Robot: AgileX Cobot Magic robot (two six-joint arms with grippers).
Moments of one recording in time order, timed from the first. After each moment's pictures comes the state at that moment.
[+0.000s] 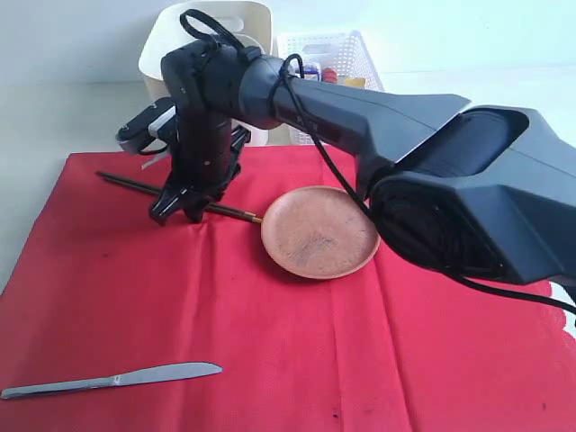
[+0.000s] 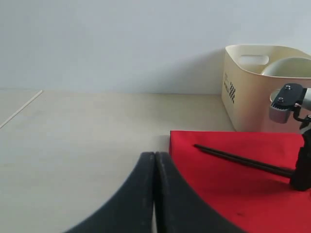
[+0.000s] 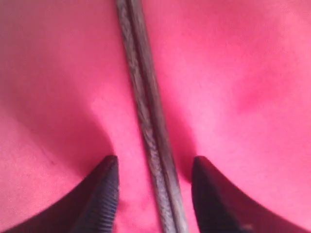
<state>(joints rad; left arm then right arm) 0.03 0.01 0.00 0.02 0.21 -0.01 0.91 2.62 -2.33 0.00 1.13 -0.19</state>
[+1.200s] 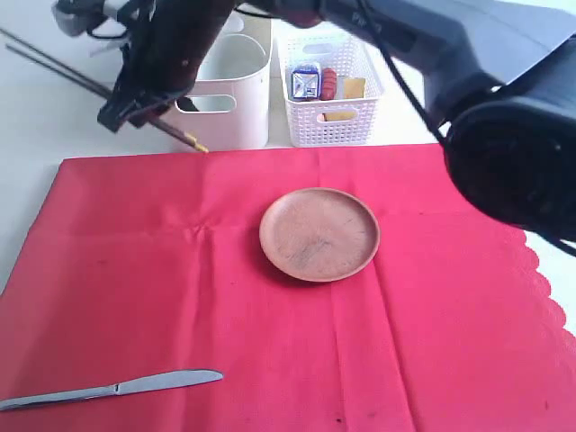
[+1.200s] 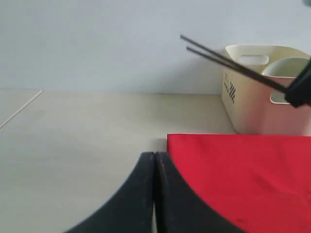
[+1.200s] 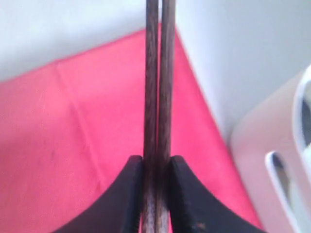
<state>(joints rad) 0.03 0.01 0.00 0.02 0.21 -0.01 0.88 2.40 -2.33 0.27 1.04 -0.50</state>
